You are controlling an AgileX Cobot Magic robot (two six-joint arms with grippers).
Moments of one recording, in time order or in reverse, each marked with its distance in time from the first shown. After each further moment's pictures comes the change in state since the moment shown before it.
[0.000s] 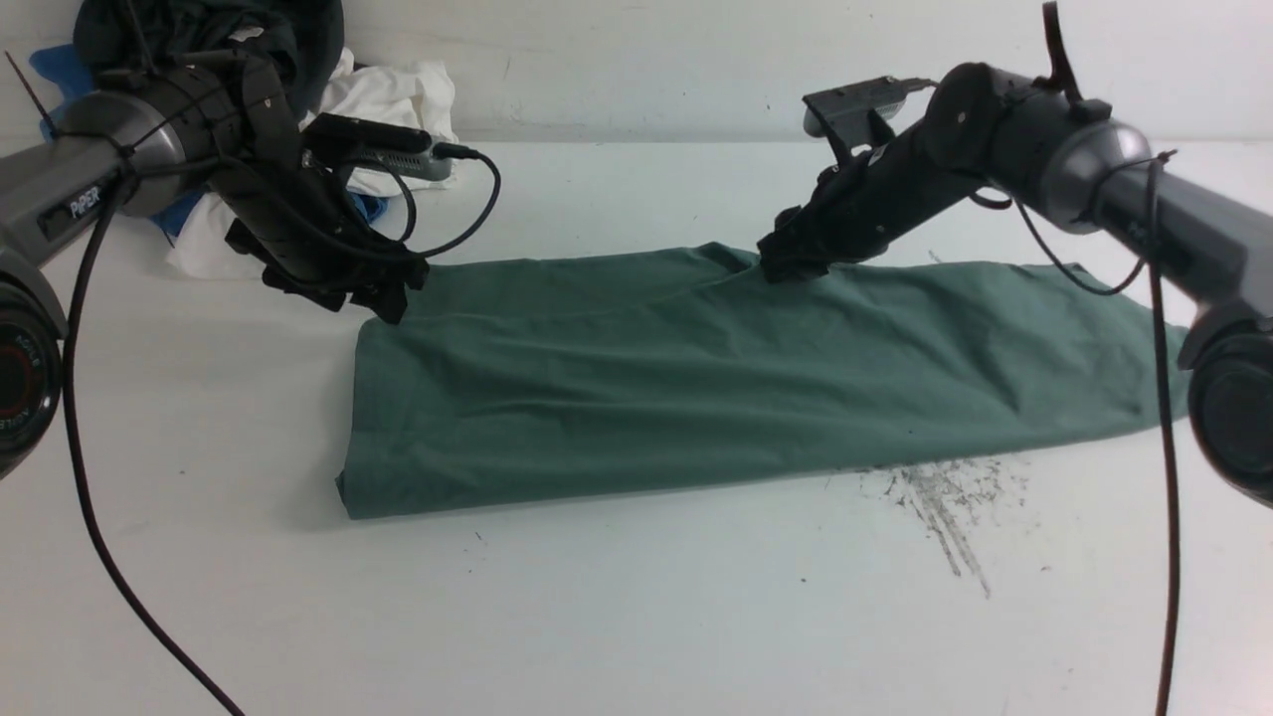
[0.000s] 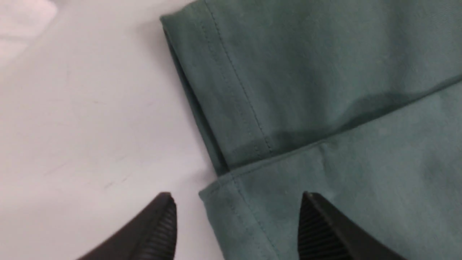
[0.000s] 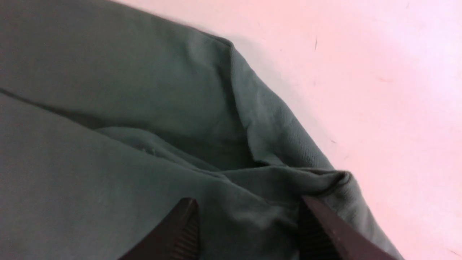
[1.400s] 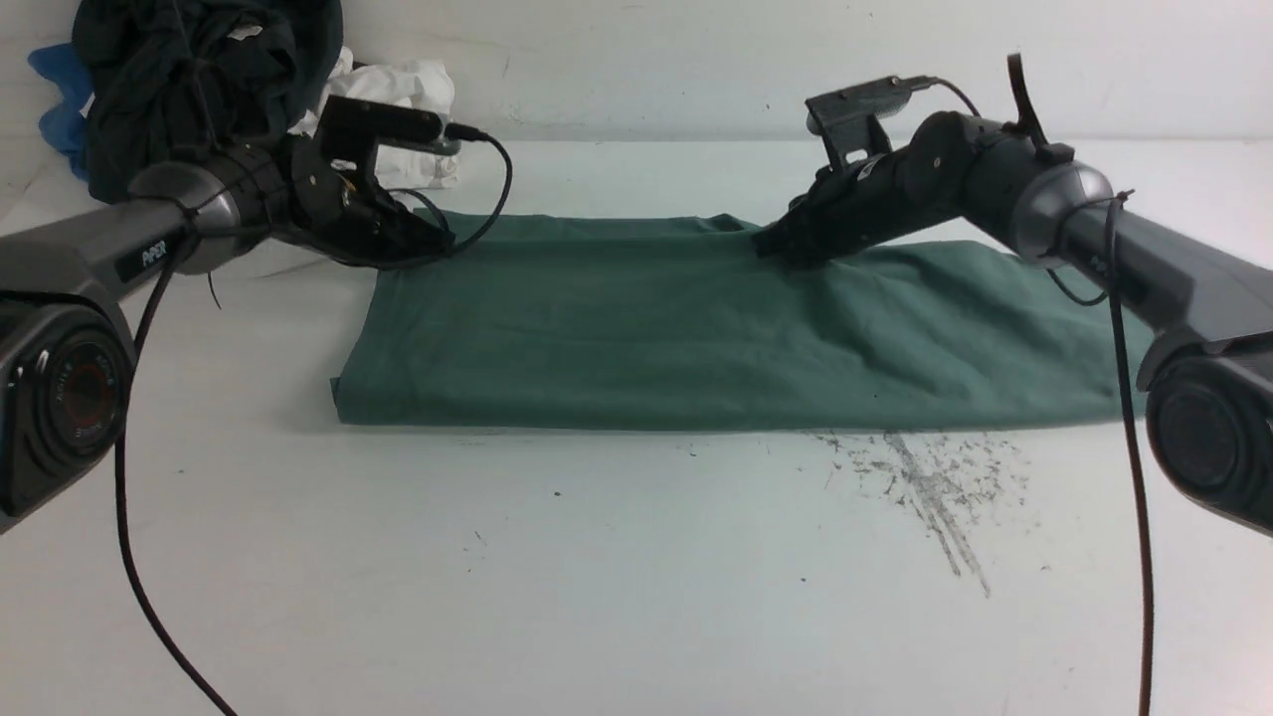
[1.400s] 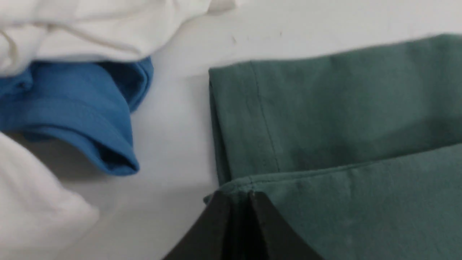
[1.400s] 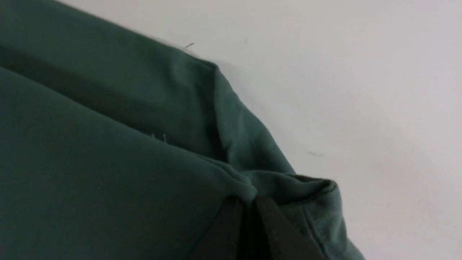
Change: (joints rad) right arm 0.000 0.062 -0.015 -0.029 -0.244 0.021; left arm -0.011 0.125 0.002 -0.020 -0.531 -0.033
